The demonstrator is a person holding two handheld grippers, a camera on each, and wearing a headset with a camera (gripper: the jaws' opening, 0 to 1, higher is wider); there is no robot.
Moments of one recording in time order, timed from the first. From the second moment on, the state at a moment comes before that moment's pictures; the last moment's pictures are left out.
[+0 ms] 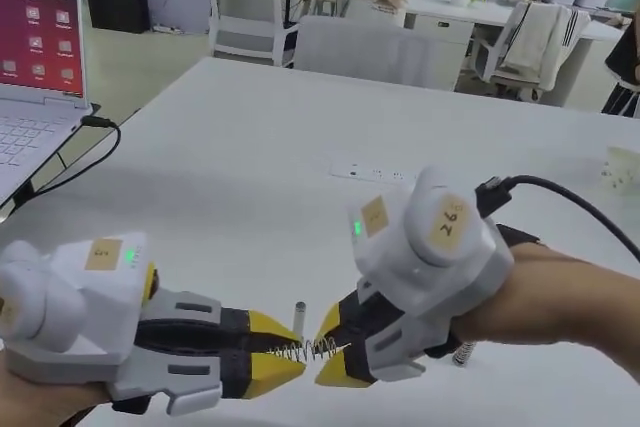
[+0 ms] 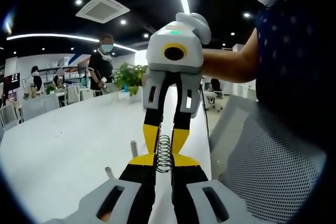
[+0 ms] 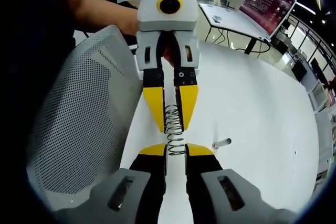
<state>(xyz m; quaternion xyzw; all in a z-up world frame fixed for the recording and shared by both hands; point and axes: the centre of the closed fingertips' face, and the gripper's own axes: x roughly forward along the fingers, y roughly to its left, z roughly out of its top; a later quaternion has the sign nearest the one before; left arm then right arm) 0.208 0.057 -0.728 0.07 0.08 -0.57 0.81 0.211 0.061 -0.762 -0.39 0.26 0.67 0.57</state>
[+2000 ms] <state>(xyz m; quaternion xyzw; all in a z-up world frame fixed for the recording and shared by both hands) 0.210 0.056 -0.743 0.09 0.10 -0.58 0.81 0.197 0.085 -0.733 -0.39 0.24 0.68 0.57</state>
